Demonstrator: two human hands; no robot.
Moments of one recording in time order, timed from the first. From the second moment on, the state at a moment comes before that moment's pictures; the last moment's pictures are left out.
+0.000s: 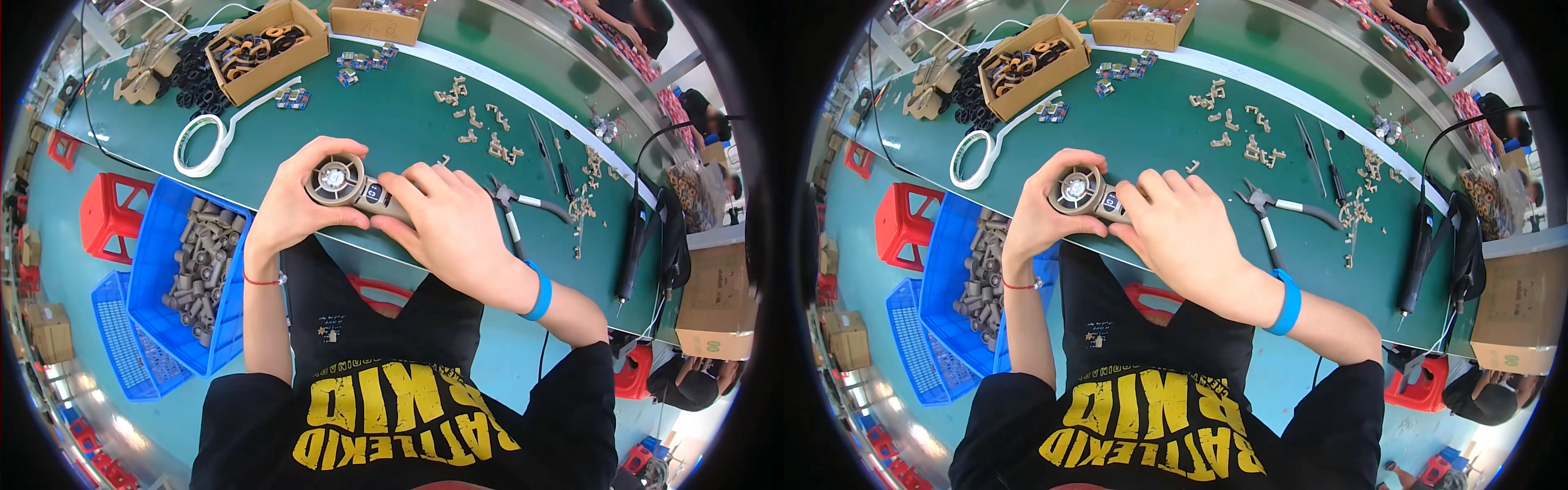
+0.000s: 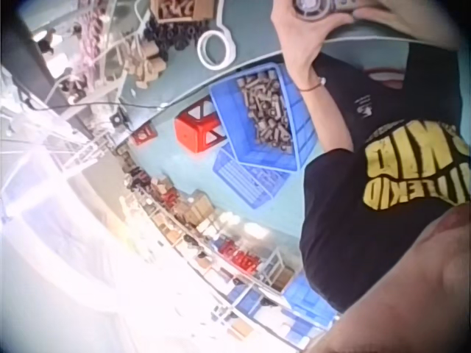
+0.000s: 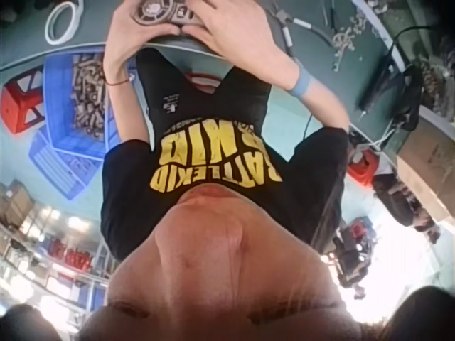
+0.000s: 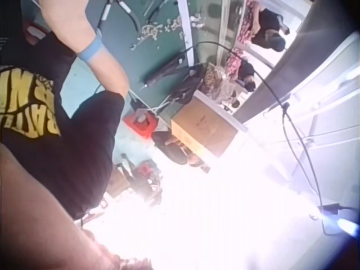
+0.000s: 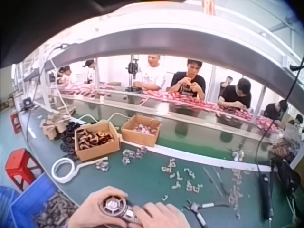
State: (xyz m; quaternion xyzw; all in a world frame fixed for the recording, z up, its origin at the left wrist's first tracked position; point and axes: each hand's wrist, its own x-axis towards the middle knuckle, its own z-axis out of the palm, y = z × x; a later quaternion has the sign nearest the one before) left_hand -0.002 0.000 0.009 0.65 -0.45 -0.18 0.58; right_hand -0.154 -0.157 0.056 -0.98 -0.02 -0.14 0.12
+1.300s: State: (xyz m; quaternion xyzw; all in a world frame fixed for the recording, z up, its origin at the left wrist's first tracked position) left_hand -0.071 0.022 0.068 0.58 -0.42 0.09 0.69; right_hand -0.170 -0.158 0.103 -0.92 -0.13 -0.11 0.35
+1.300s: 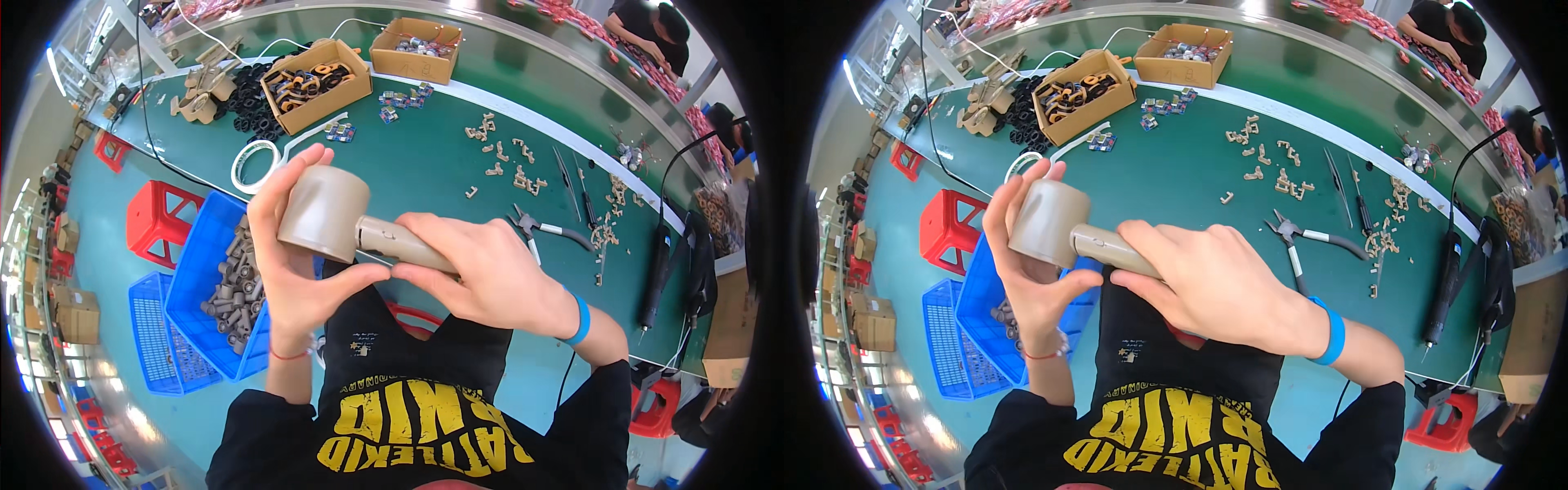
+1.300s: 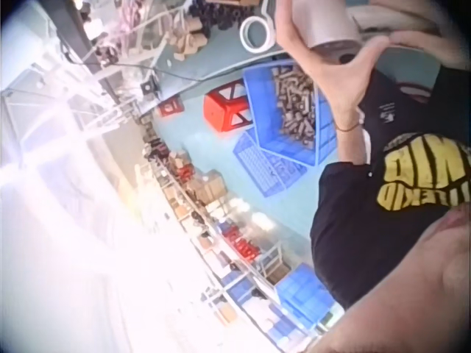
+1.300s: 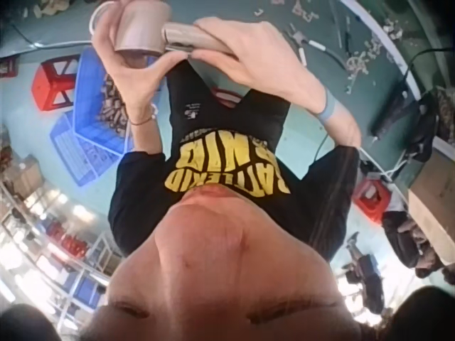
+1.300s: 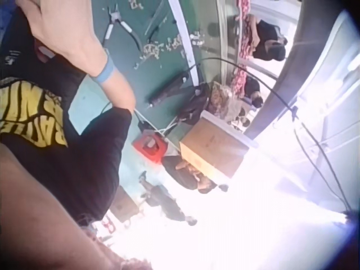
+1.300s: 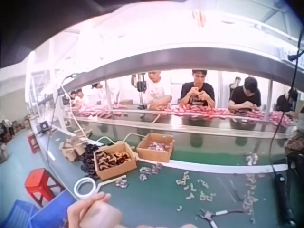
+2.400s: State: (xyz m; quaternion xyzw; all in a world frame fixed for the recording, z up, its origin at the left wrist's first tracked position) left_hand -0.080 -0.002 0.074 0.49 -0.36 0.05 0.79; right_hand -0.173 -0.159 0.114 -0.68 -0.02 0.14 0.72
